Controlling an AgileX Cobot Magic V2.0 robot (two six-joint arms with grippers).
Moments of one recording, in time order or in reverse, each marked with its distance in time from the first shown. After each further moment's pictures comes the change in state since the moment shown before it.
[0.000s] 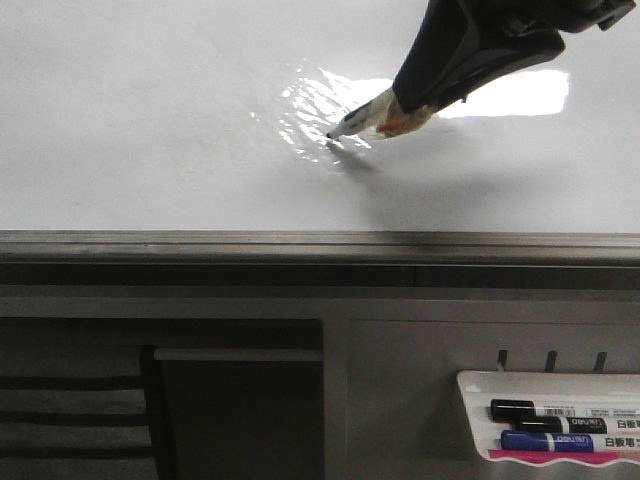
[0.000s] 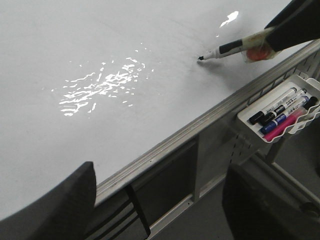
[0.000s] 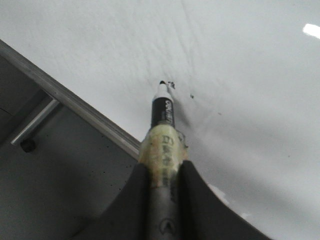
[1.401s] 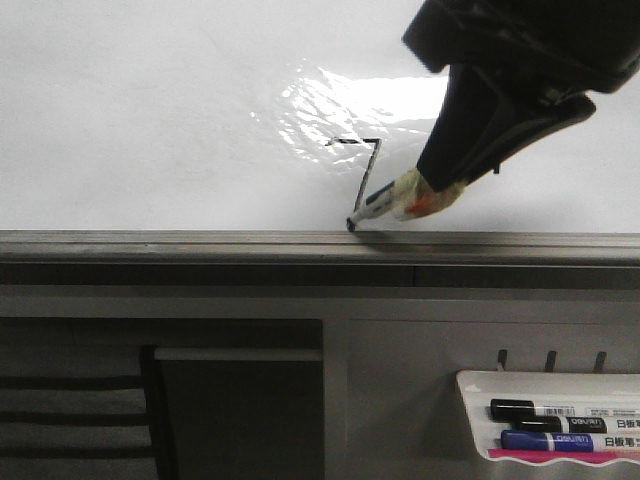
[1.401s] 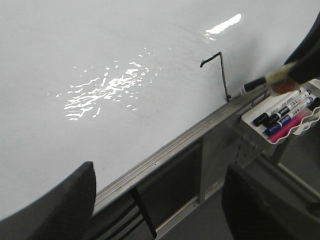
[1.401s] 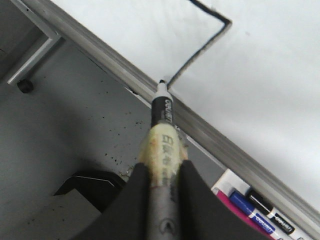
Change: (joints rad) left arm 0.000 0.004 -0.008 0.000 -0.002 0.030; right arm 0.019 0.001 -0.005 -0.042 0.181 -0.023
